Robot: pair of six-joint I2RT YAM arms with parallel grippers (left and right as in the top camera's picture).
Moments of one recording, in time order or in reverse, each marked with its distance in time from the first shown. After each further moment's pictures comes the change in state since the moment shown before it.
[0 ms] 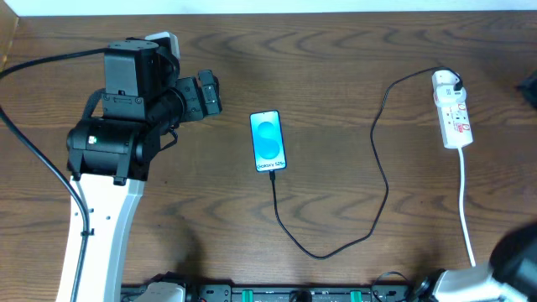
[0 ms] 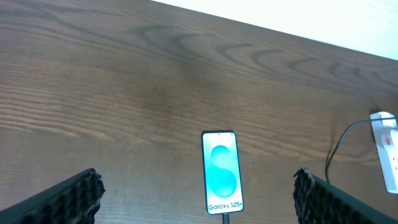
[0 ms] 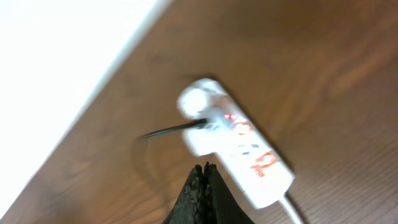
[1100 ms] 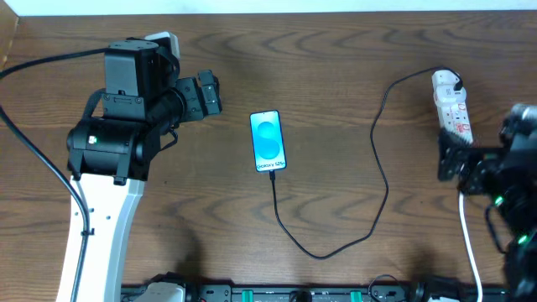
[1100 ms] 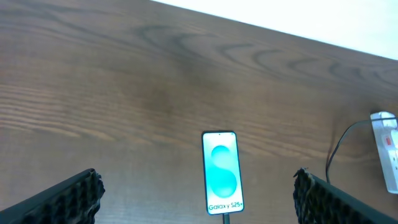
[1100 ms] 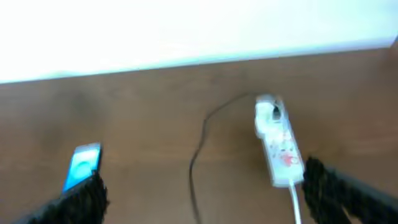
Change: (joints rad) left arm 0.000 0.000 -0.001 -0.001 0.000 0.000; right arm 0.406 -0.935 -0.481 0.012 0.203 -0.310
